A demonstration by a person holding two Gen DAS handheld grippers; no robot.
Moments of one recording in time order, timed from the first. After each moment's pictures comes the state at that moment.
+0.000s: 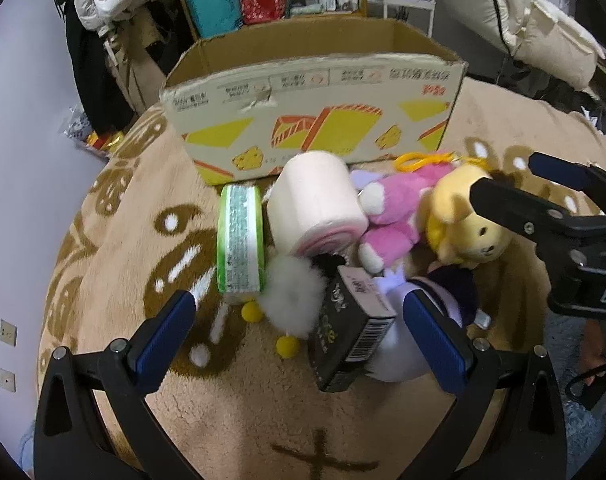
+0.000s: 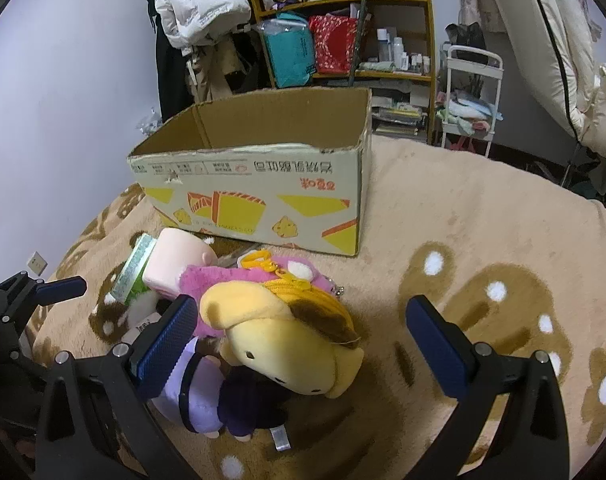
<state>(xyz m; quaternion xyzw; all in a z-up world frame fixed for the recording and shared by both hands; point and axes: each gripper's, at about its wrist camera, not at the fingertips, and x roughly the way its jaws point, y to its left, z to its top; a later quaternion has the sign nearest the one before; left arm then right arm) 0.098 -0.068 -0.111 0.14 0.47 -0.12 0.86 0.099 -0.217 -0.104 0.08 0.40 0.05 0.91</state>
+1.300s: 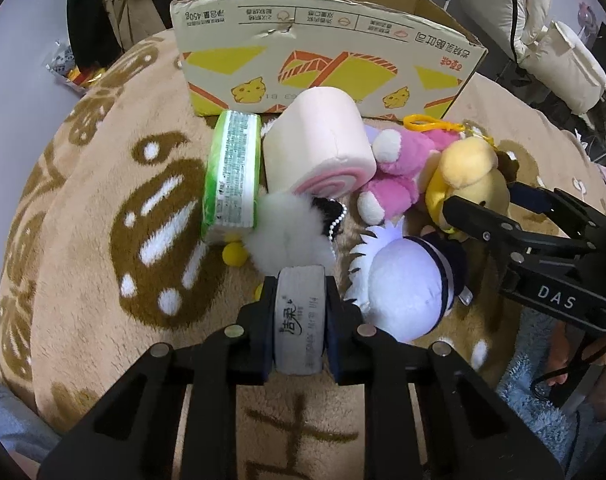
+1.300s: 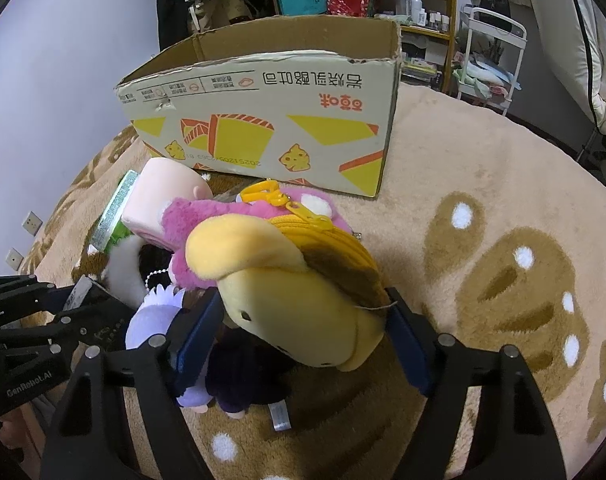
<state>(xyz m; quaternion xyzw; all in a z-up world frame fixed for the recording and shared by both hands) 0.097 -0.043 -0.127 0.06 0.55 -0.14 0.82 0.106 -0.201 -0.132 0.05 0.48 0.07 0.88</state>
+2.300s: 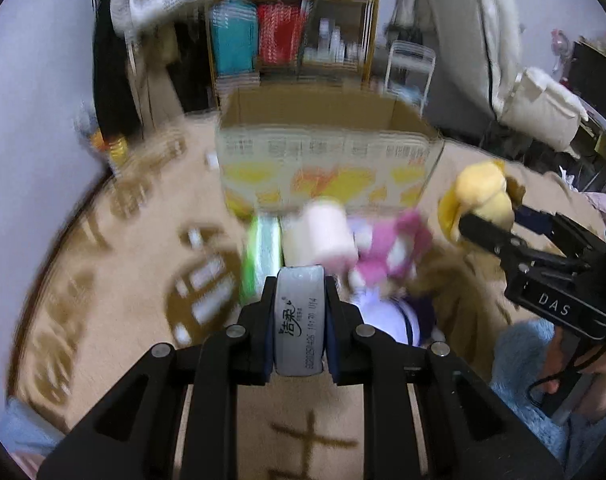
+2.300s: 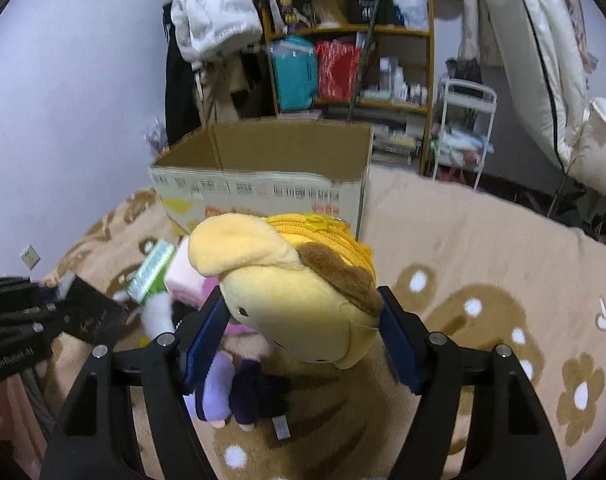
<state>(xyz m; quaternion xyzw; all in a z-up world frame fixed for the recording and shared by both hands) 0.064 -0.034 -0.048 0.06 0.39 -0.14 0.91 0.066 -0.204 -0.064 0.05 0.33 0.04 0.94</state>
